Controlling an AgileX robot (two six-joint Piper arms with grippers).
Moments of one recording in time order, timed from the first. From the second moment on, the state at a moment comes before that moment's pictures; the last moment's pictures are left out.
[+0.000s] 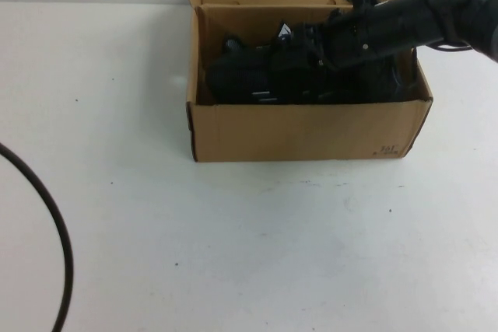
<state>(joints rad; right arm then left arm) 0.25 2.13 -1.84 1.06 0.94 -0.55 -0.01 0.65 -0.87 -0.45 0.80 0.43</state>
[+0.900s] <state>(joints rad) 0.24 2.11 -2.11 0.62 1.18 -0.30 -0.01 0.65 -0.87 -0.45 0.84 0.42</state>
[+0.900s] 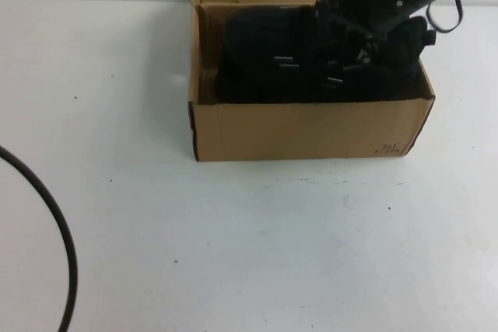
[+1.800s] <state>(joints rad) 0.25 2.21 -2.12 0.81 1.21 -0.29 -0.01 0.65 -0.87 -0.45 0.85 0.42</state>
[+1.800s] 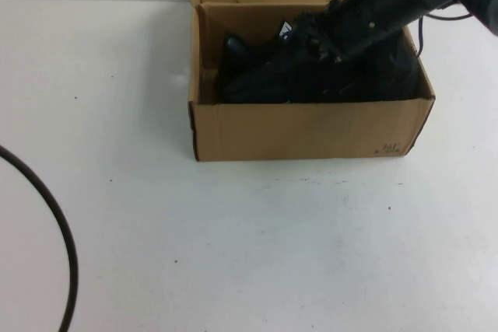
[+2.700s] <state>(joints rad) 0.29 2.30 -2.12 0.57 1.16 -0.15 -0.01 0.65 -0.87 -0.42 0.83 0.42</state>
